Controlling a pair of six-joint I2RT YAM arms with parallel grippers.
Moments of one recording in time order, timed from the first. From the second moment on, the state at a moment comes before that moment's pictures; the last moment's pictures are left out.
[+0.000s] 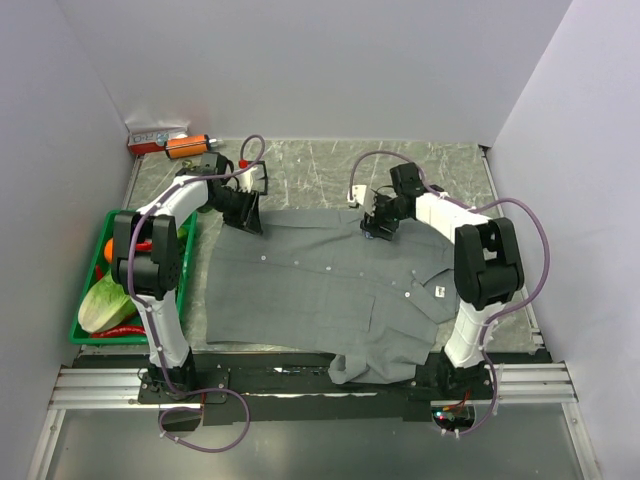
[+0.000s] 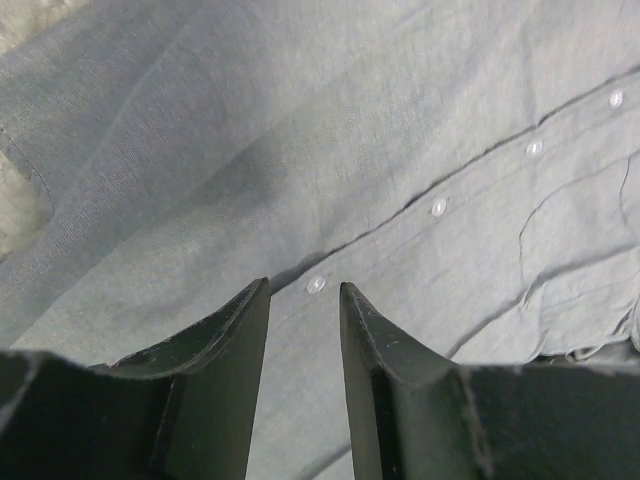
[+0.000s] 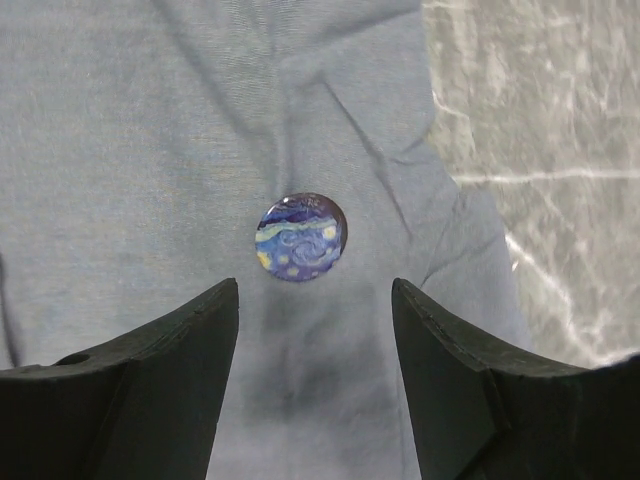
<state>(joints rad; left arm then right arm) -0.14 1.96 1.50 -0.76 0.61 0.19 0.23 1.86 1.29 -0.47 -0.45 -1.05</state>
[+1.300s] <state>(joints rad) -0.14 1.96 1.48 -0.73 0.59 0.16 0.30 1.96 1.32 -0.32 -0.29 -1.14</state>
